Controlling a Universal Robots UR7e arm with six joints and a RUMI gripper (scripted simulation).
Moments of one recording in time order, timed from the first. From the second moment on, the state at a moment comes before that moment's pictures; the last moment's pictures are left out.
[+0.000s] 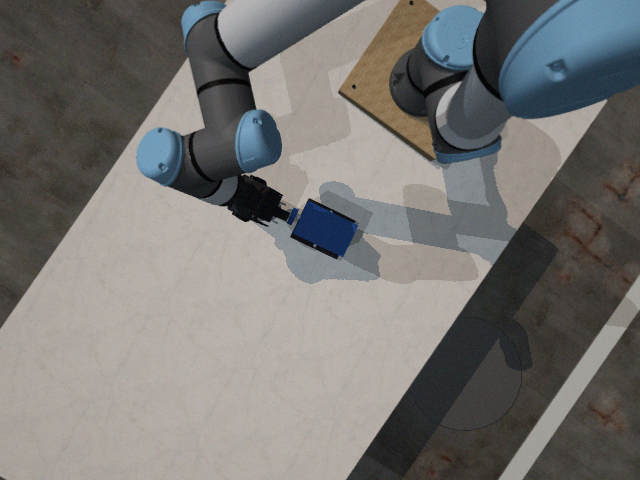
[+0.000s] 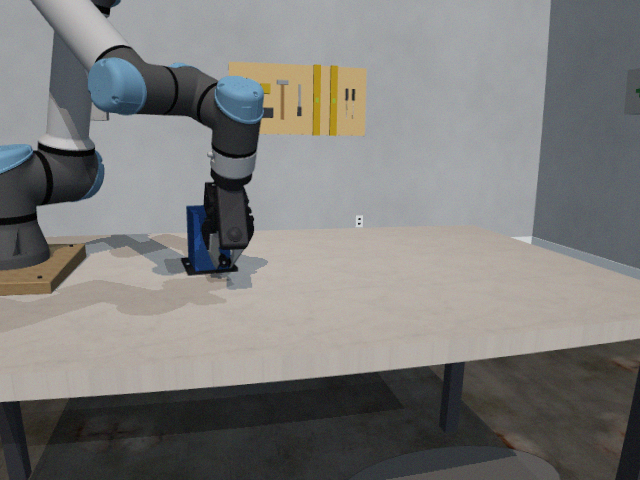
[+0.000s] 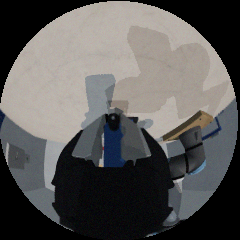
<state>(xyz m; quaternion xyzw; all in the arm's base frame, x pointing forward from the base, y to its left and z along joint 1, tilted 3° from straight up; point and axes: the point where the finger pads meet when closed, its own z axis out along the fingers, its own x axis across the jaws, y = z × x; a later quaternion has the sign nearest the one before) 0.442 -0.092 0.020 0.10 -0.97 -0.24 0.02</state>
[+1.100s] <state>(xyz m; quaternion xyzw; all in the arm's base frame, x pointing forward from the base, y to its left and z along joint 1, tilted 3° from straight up) 0.414 -0.098 0.022 0.10 -0.97 -0.24 0.02</state>
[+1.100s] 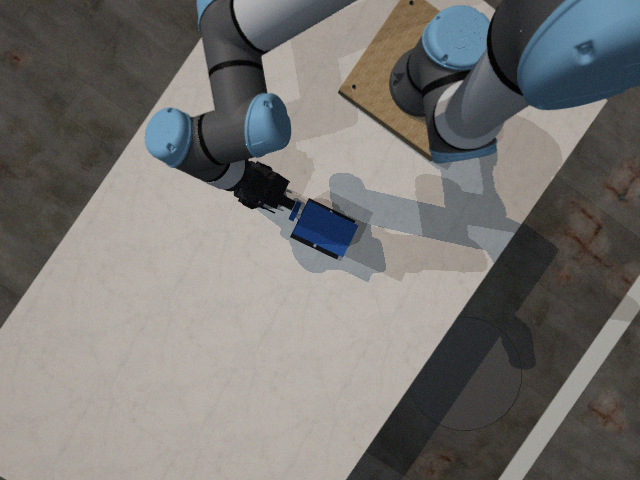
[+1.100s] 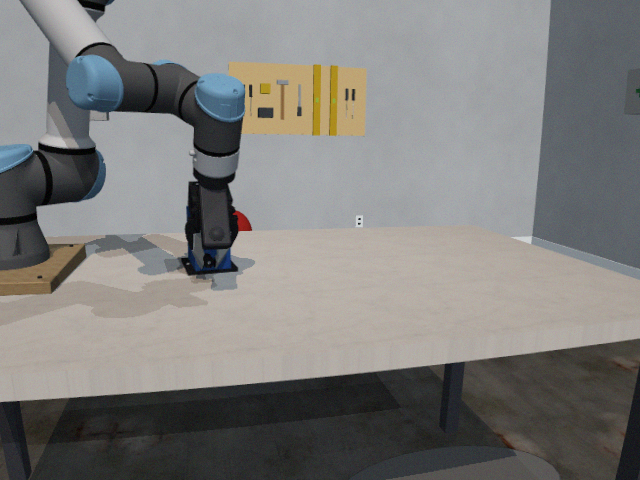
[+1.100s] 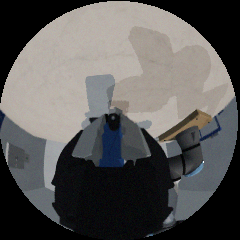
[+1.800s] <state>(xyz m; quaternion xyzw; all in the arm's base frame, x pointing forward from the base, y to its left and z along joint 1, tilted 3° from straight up) 0.398 -0.101 0.032 0.10 -0.97 -0.24 0.02</state>
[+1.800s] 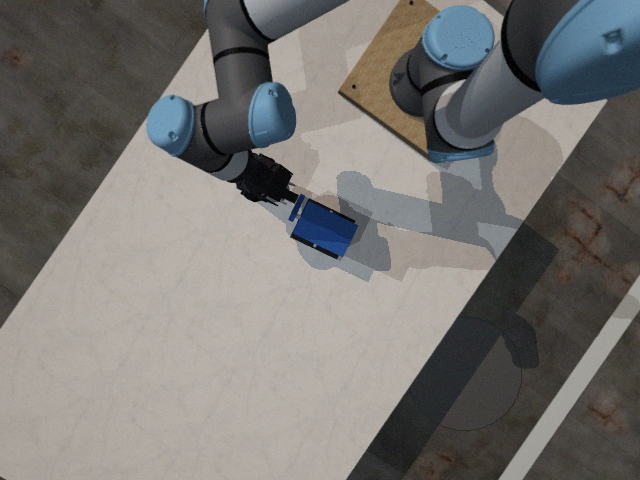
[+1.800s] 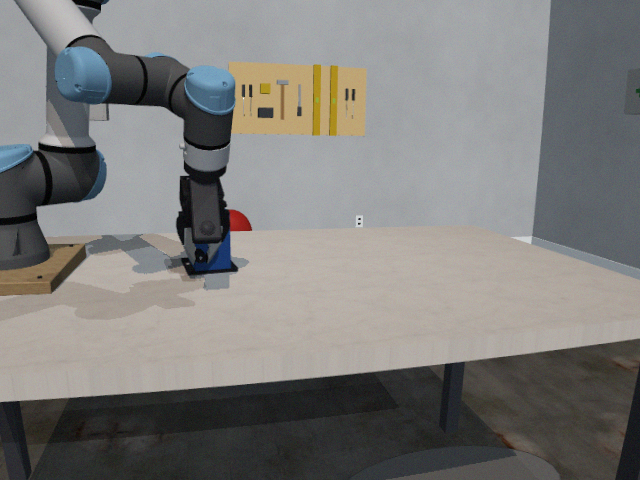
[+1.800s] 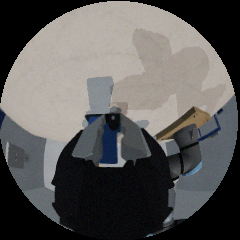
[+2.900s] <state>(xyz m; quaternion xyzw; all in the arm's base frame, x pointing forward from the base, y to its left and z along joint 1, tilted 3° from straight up) 0.385 -0.102 0.059 0.10 -0.97 -0.24 0.02</state>
